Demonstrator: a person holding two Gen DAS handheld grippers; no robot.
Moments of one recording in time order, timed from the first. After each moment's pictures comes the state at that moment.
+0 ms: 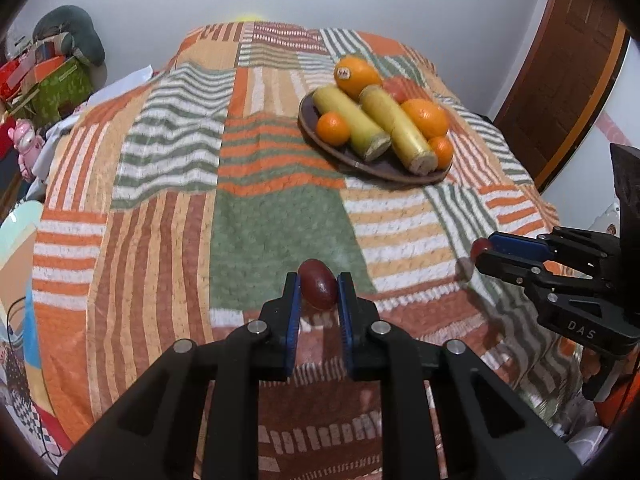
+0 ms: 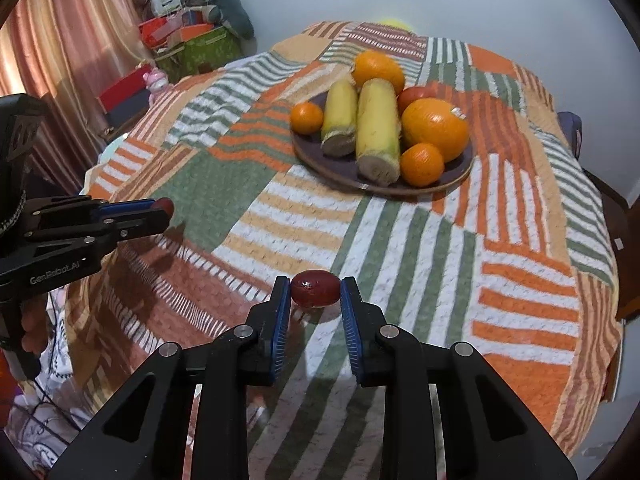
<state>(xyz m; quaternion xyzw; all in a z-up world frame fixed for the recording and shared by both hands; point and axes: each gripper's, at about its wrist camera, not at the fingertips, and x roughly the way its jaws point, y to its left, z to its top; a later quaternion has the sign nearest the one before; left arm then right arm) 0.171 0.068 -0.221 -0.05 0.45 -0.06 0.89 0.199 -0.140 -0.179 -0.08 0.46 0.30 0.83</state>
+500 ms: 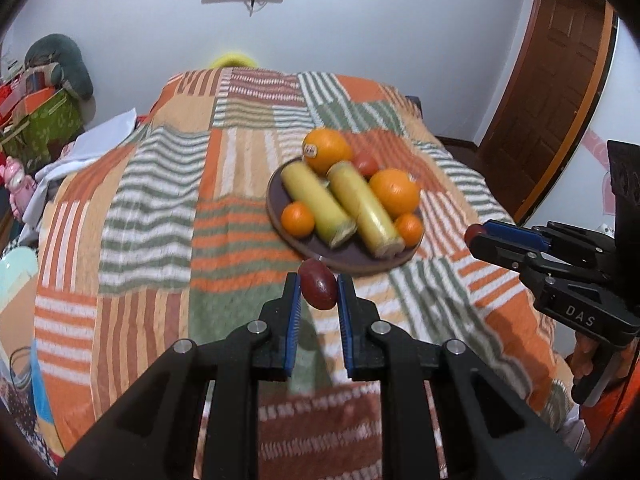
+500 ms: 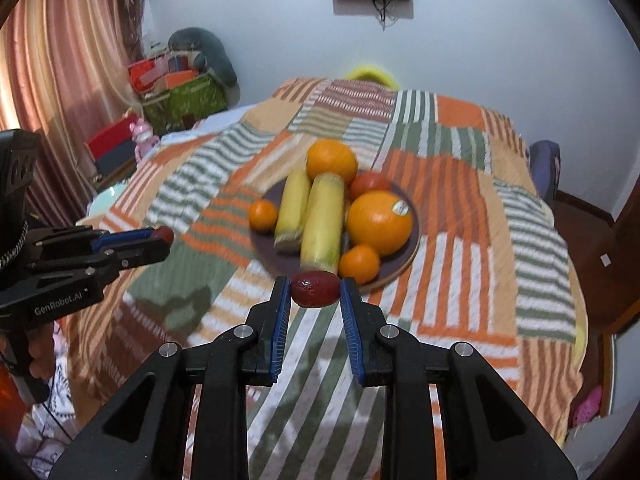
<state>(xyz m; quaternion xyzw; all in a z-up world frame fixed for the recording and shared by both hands) 0.213 0.045 -0.172 -0.05 0.40 -0.08 0.91 0.240 -0.160 -0.128 -0.06 0.39 0.28 0.87</state>
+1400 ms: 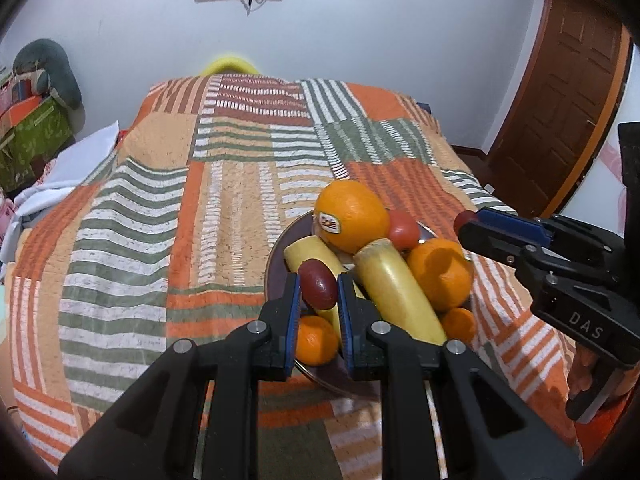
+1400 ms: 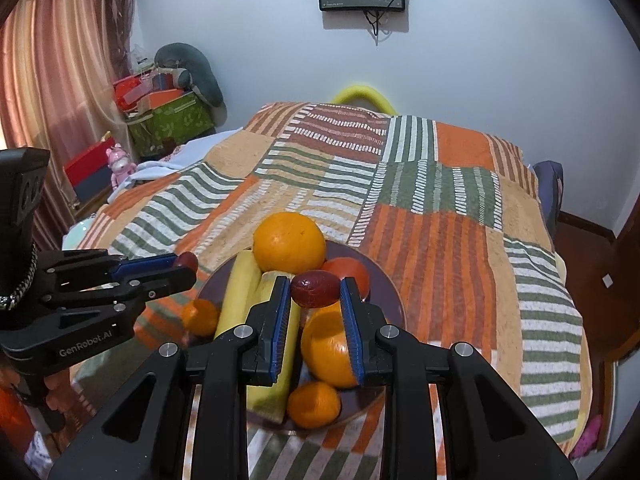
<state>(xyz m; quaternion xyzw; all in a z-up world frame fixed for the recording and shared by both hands) 0.336 0.051 -0.199 -0.05 0.40 -0.08 0.91 0.339 -0.133 -0.136 -0.06 0.37 0.28 0.89</state>
